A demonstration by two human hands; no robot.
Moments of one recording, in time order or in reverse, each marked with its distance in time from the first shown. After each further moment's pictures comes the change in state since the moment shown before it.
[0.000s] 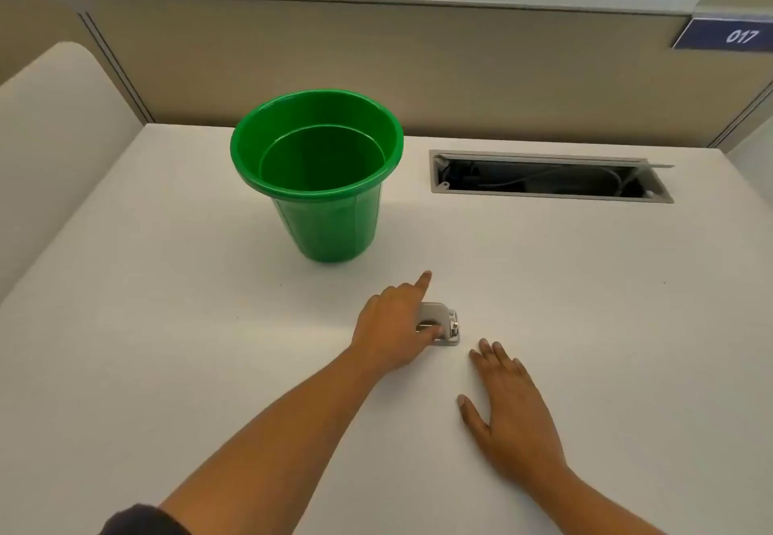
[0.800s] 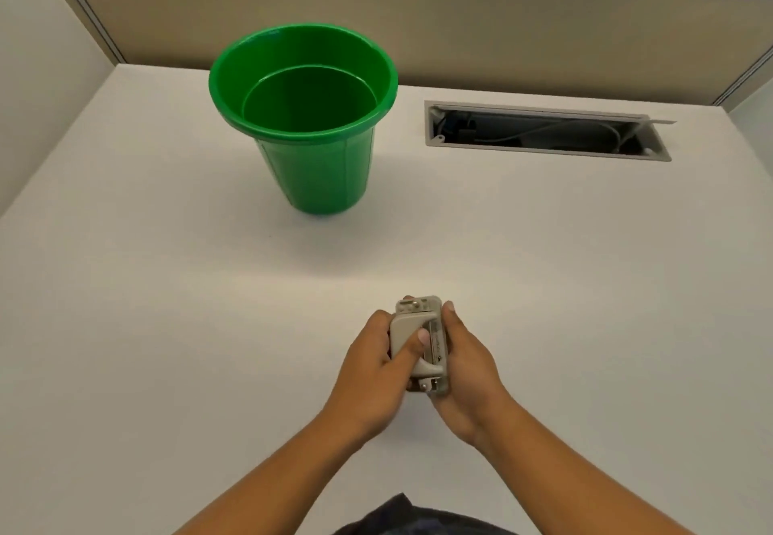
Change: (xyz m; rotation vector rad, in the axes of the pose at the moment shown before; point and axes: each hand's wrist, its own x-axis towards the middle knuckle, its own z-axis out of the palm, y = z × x) left_hand -0.132 0.044 -0.016 -1.012 0.024 -0.359; right_hand 0.000 -0.102 -0.053 1.670 -0.259 0.640
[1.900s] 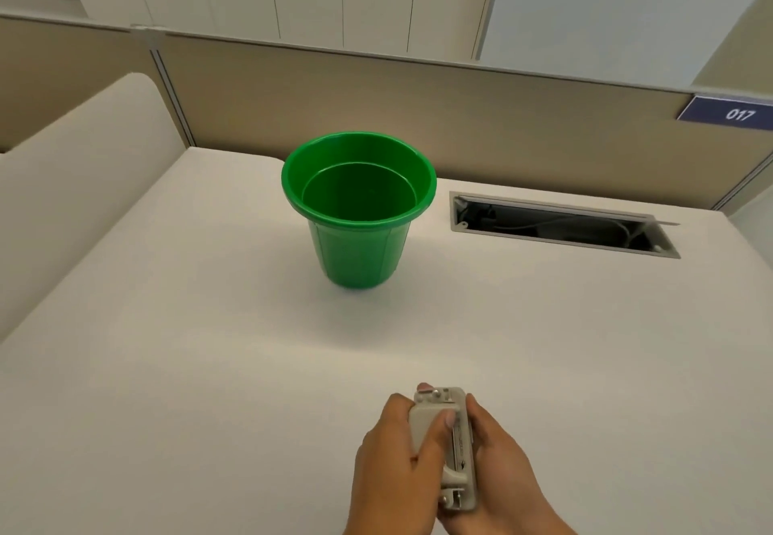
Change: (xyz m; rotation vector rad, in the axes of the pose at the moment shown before) left_hand -0.032 0.025 -0.011 0.138 0.282 0.065; right_hand -0.039 -0.018 0.047 0.434 -0.010 0.203
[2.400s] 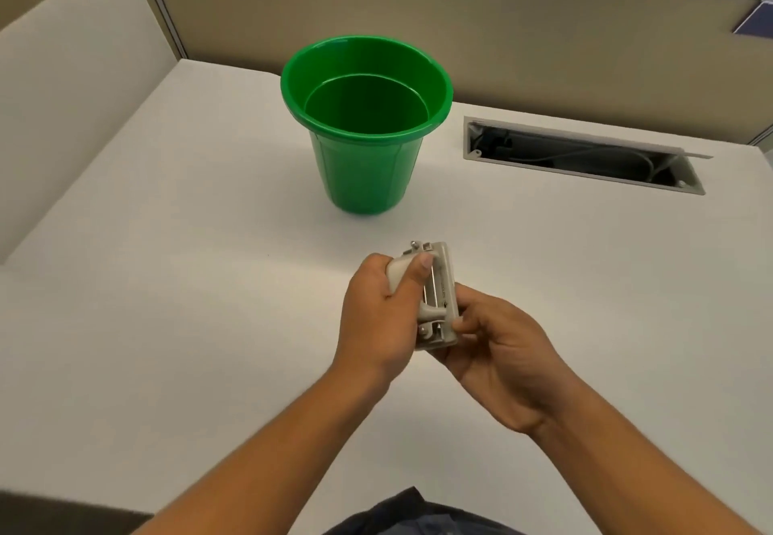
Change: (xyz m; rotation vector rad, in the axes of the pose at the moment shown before) left_hand 0.041 0.032 -0.020 -0.278 0.104 0.003; right_hand -0.011 -0.032 0.018 -0.506 -0.390 -0.151
